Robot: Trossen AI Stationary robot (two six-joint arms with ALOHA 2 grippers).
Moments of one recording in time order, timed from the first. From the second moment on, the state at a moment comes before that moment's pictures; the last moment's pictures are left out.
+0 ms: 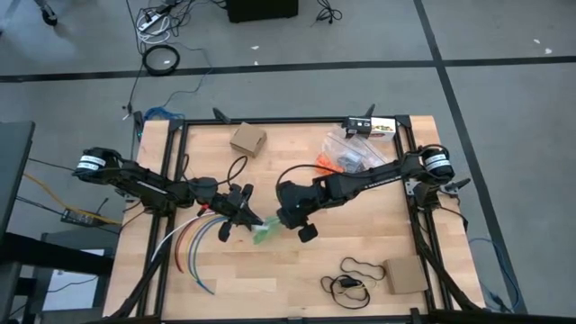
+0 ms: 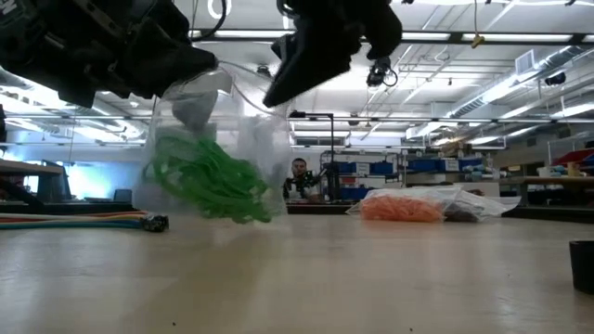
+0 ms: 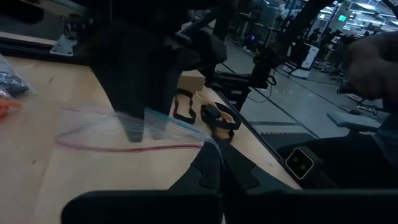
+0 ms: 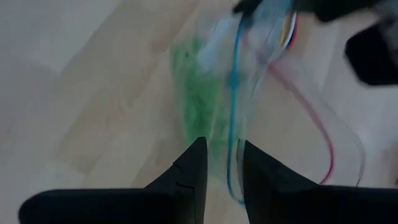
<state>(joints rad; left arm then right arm) -0.09 1.31 0.29 0.92 0.32 -0.24 0.16 1.86 1.46 -0.47 0.00 -0.37</state>
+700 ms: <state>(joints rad) -0.09 1.31 0.29 0.89 0.34 -0.25 0.21 1.86 1.66 -0.79 0.15 -0.42</state>
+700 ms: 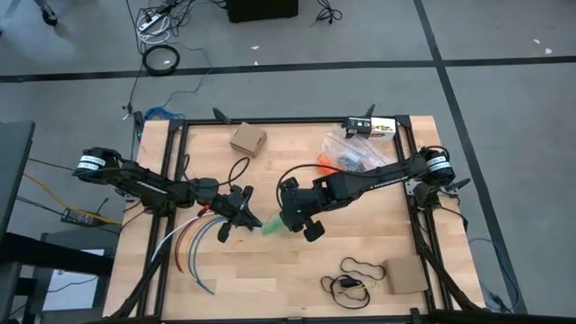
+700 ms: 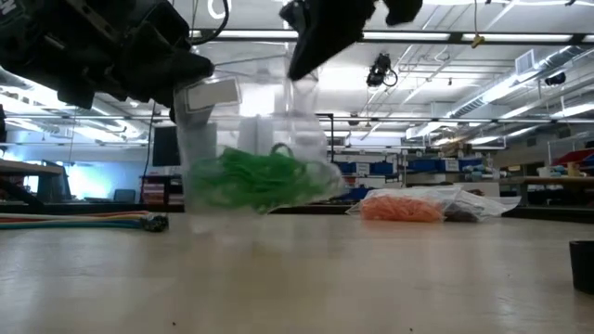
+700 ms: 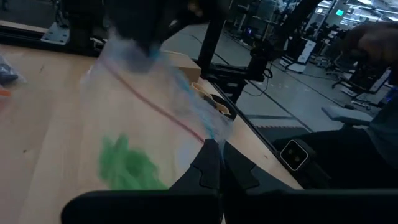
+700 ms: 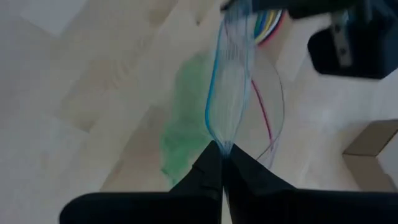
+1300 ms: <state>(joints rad) -0.09 1.31 0.29 0.89 0.33 -0.27 0.21 1.86 1.77 -0.91 -0.11 -0.24</state>
